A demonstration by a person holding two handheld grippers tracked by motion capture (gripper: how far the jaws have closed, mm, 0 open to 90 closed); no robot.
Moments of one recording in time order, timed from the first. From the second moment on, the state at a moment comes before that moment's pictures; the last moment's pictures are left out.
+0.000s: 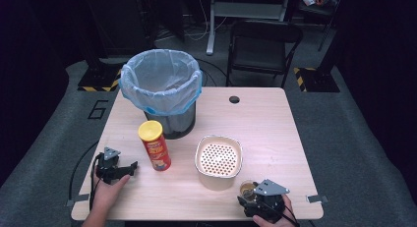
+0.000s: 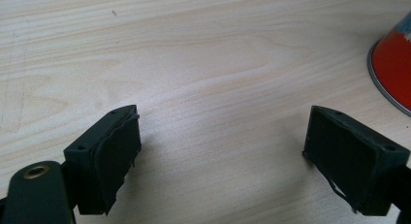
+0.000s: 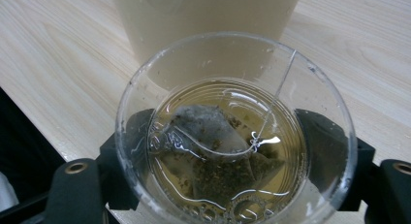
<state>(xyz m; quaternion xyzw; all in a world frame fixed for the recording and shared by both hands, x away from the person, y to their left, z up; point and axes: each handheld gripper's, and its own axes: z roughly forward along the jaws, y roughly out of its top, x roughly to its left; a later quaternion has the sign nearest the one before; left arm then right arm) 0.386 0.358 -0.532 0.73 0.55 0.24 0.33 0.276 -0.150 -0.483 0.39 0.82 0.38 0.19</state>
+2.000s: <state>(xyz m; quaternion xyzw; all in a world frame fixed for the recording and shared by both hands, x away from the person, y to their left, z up) 0.386 0.358 -0.532 0.73 0.55 0.24 0.33 0.400 -0.207 -0.423 0.34 0.83 0.38 0.21</state>
